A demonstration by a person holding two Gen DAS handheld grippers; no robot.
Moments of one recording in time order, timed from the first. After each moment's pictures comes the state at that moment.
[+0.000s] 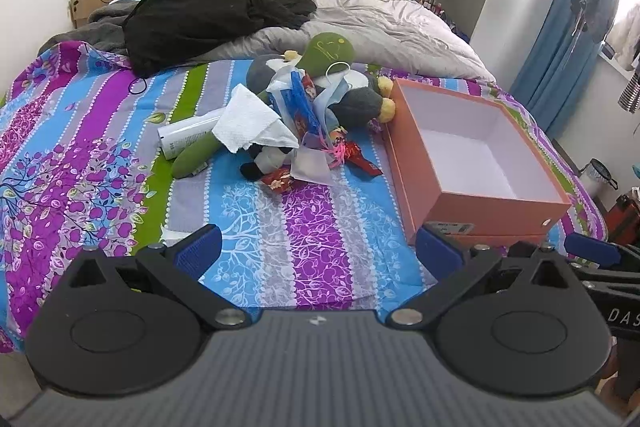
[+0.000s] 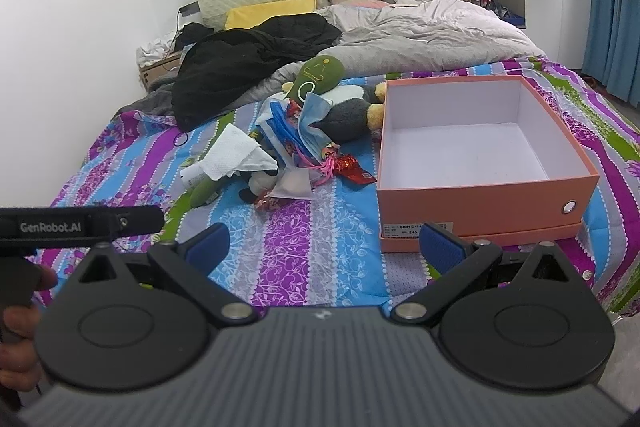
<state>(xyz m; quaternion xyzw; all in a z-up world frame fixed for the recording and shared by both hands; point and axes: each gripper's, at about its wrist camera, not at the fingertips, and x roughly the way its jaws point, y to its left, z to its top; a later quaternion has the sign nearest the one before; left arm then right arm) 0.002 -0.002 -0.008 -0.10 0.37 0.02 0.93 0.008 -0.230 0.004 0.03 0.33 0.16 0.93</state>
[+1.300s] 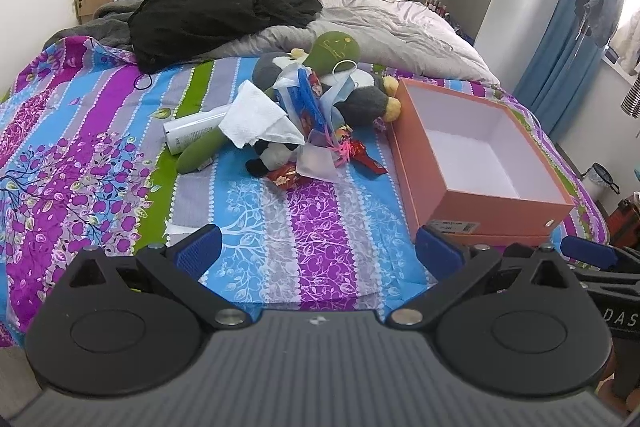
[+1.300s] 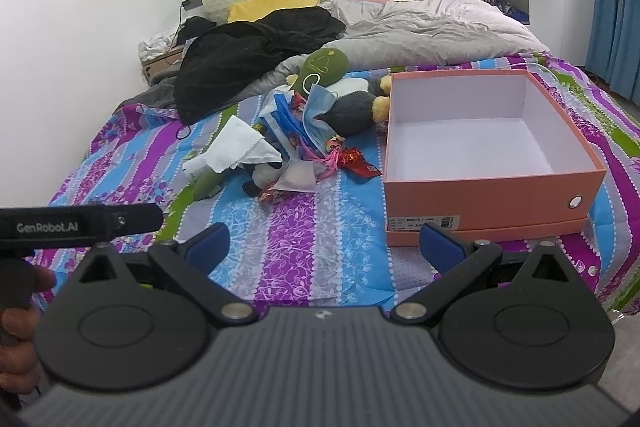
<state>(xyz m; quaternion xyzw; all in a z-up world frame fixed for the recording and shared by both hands) -0.003 0.000 -0.012 -0.10 0.37 0.02 0.92 0.008 -0.224 -0.005 0.03 0.34 0.16 0.93</state>
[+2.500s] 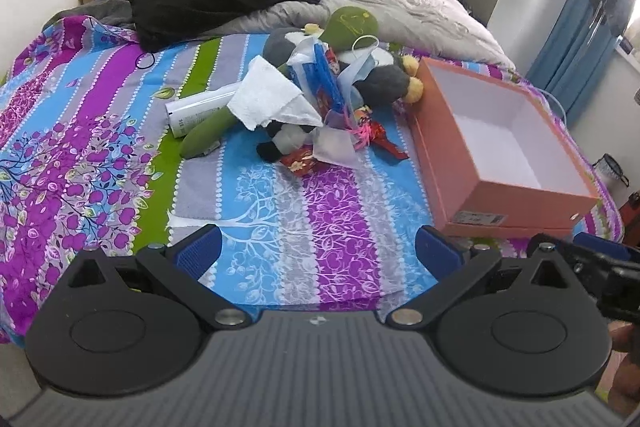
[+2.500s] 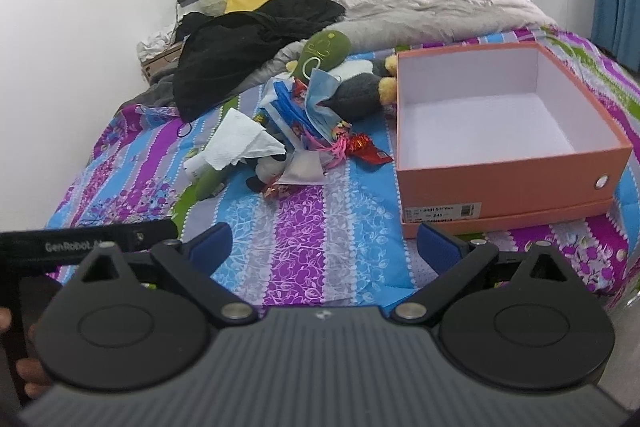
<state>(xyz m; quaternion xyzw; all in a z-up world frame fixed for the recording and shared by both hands) 0.034 0.020 -0.047 -0.10 0.40 0.03 0.91 0.038 -0.218 -0.024 0.06 0.37 0.16 0.91</state>
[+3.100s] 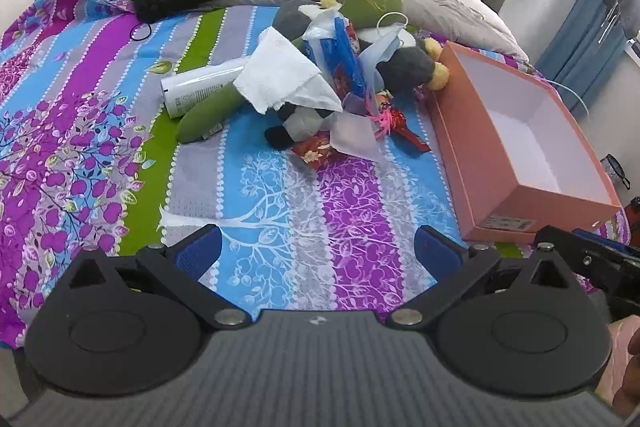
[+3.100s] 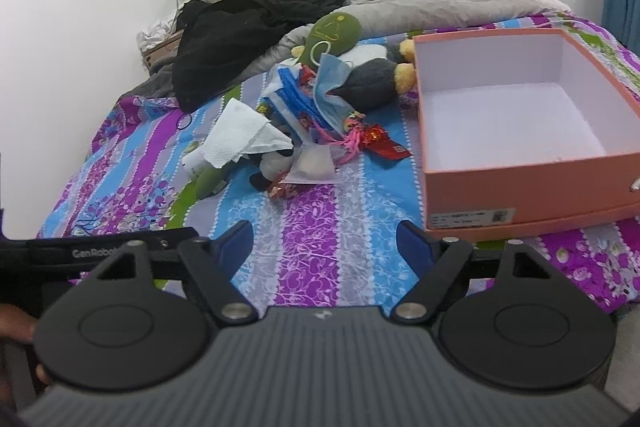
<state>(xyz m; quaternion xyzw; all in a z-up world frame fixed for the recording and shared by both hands) 0.081 0.051 -0.087 -0.12 0.42 0.03 0.90 0.075 -0.191 -0.044 0.06 0.39 0.18 0.90</state>
